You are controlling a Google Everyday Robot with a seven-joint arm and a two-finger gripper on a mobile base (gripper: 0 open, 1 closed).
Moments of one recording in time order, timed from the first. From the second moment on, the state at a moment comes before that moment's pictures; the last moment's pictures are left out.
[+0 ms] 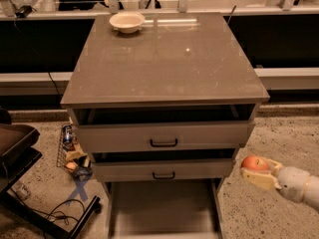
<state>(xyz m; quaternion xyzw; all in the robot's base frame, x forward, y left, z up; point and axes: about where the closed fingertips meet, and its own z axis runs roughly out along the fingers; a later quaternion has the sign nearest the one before) 0.478 -0.302 0.625 -0.21 0.78 0.32 0.49</state>
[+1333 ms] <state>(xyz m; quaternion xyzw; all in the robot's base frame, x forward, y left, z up) 0.484 -0.290 0.469 -0.36 0.71 0.32 0.51</state>
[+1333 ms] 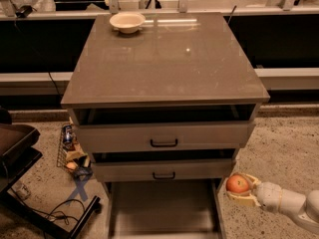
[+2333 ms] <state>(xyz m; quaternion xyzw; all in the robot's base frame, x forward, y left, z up) 0.477 -0.203 0.295 -0.40 0.69 0.35 0.50</state>
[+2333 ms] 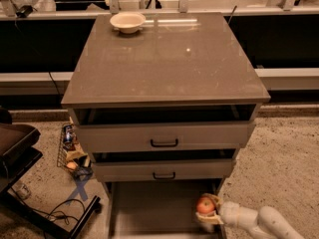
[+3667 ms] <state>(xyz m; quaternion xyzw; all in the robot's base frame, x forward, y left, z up) 0.490 -0.024 0.153 -0.51 0.64 0.38 0.42</state>
